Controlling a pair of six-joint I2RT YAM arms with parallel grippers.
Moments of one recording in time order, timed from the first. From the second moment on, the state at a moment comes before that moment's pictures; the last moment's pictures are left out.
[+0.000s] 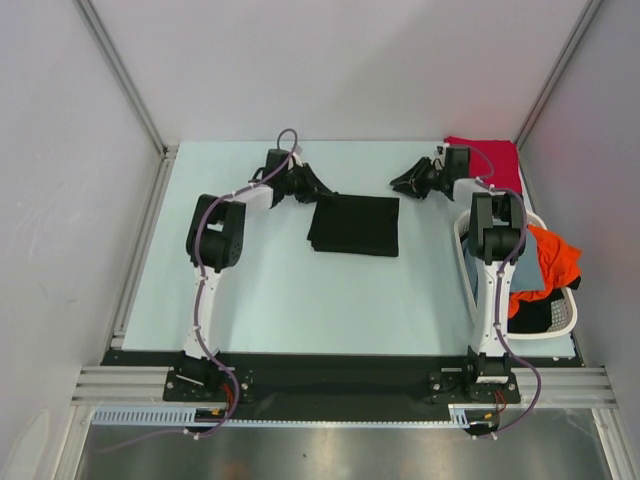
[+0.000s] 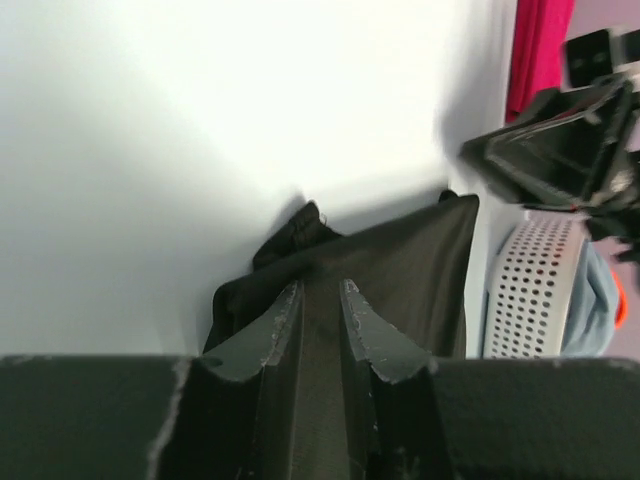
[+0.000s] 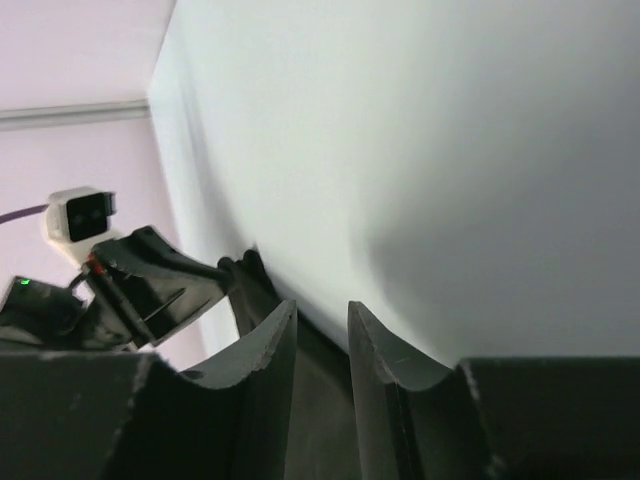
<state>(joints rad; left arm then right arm) -0.28 2.42 1.74 0.07 0.59 -0.80 0.00 2.44 1.73 0.07 -0.78 0.87</state>
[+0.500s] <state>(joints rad) -0.36 2.05 1.68 -0.27 0.43 -0.57 0.02 2.13 1.72 -0.44 -0.65 0.56</state>
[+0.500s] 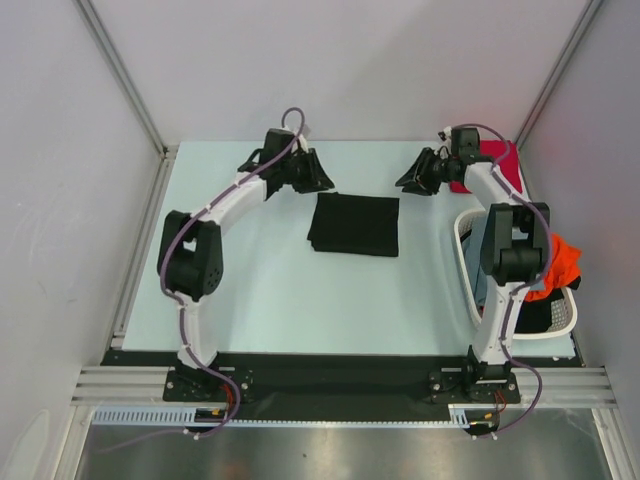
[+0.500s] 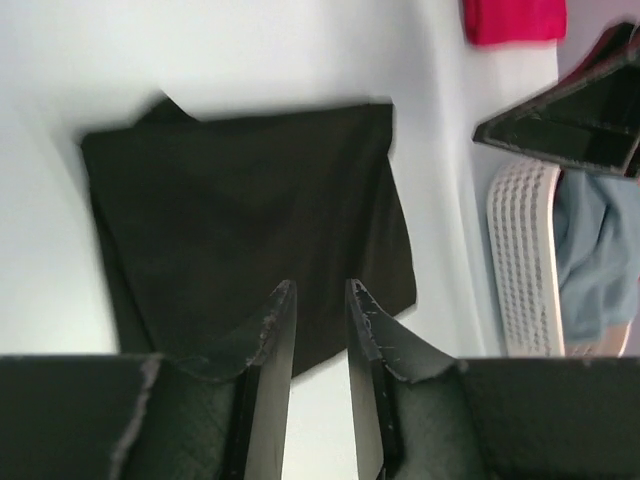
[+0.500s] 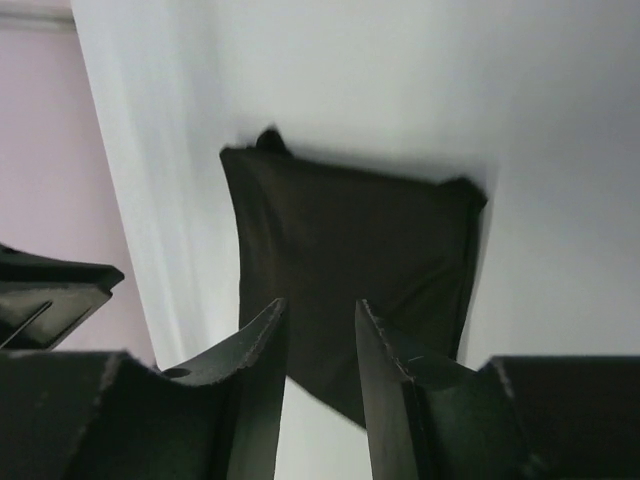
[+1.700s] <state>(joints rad) -0.89 1.42 0.63 0.32 -0.29 -1.63 0.15 1.25 1.26 -0.66 -0.26 0.47</state>
